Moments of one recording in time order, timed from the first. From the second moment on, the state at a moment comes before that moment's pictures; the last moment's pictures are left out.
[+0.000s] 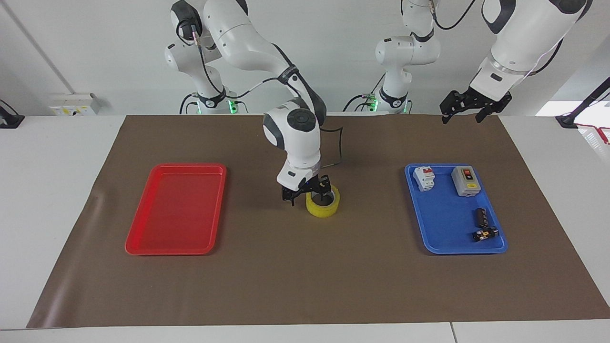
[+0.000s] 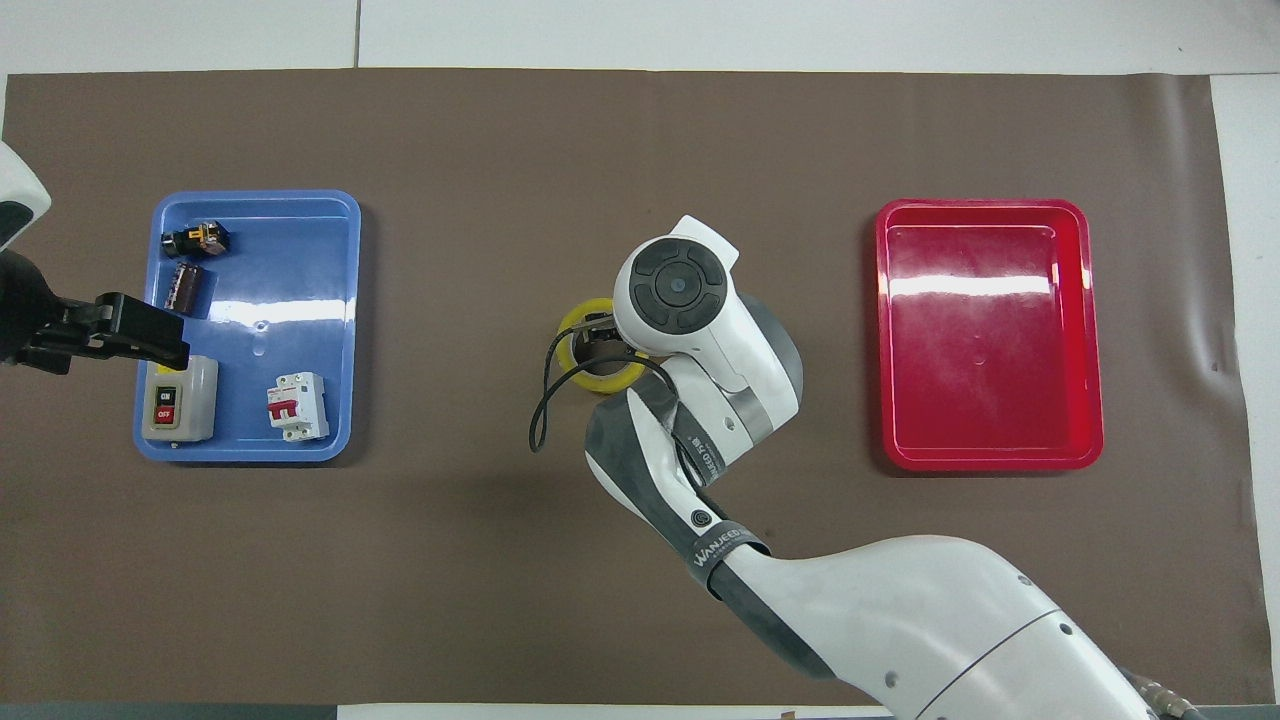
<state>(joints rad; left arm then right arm) -0.05 -0.05 -0.07 -1.61 -0.03 1.43 -0.06 0.60 0.51 -0.01 -1.69 -0.01 2.31 0.41</state>
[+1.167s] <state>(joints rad) -0.02 -0.04 -0.06 -1.60 -0.03 1.42 -0.06 0.57 0.49 -0.02 -1.62 -0.02 2.13 0.32</state>
